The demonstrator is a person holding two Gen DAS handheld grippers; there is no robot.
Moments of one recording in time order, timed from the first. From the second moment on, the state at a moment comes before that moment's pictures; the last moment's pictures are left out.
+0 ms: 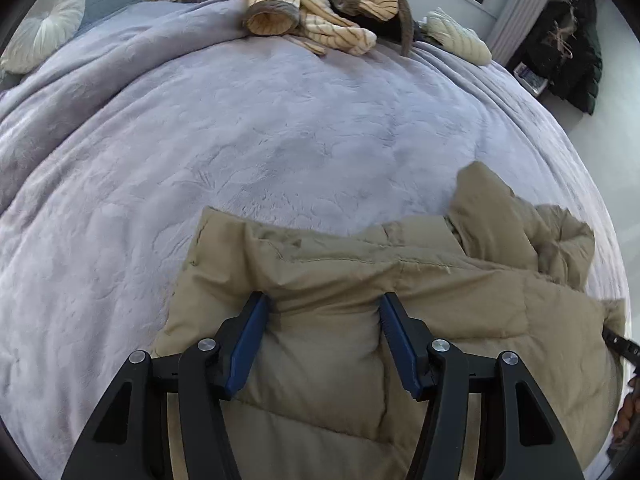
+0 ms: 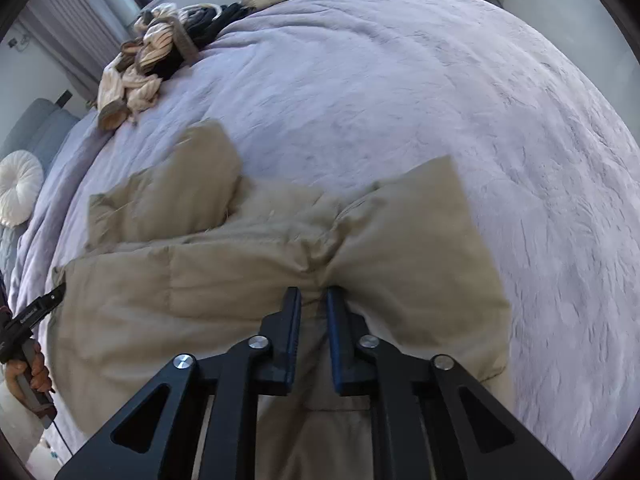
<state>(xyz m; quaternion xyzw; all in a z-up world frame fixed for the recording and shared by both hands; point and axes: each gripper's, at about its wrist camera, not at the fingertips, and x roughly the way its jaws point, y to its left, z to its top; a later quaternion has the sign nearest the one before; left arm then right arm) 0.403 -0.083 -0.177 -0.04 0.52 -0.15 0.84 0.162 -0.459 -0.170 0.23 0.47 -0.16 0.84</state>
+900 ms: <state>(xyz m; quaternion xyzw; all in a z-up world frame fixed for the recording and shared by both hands) 0.428 -0.017 -0.175 -0.09 0.52 -0.09 0.84 0.120 -0.503 -0.165 0.33 0.39 -0.26 0.82</state>
